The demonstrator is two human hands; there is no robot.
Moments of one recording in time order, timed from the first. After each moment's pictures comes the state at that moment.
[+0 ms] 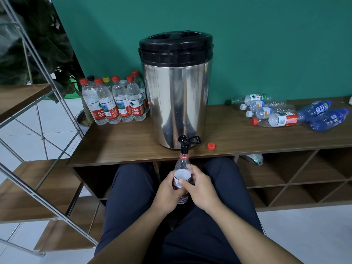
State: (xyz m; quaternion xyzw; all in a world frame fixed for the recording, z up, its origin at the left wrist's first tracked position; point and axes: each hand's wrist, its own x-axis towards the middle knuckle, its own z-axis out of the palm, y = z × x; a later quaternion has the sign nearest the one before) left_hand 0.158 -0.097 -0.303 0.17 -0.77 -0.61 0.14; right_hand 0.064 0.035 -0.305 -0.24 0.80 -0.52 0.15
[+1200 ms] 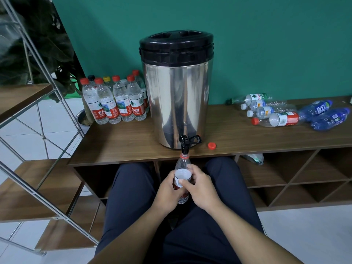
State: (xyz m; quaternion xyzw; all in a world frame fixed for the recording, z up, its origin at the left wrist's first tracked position) left_hand 0.158 -0.096 -0.301 0.17 -0.76 -0.61 0.13; right_hand 0.065 0.036 -0.301 -0.23 0.81 -0.52 0.15
